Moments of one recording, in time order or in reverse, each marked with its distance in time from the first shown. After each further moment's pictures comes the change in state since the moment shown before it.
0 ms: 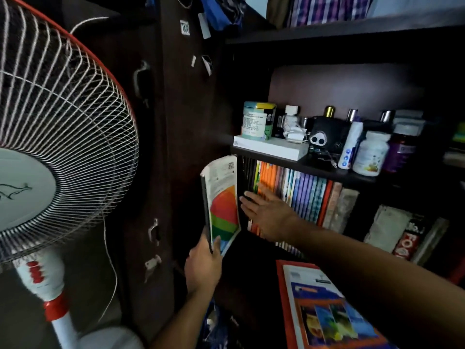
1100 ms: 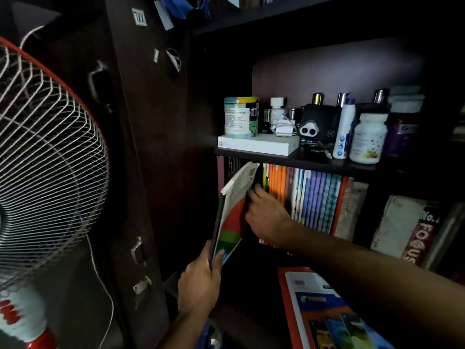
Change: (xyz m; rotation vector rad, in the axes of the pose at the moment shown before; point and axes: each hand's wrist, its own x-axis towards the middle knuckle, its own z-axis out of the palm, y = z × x) left_hand 0.000 0.009 -0.005 0.170 -0.156 0.114; right_hand 0.024 -0.005 0.024 -0.067 0.088 0.158
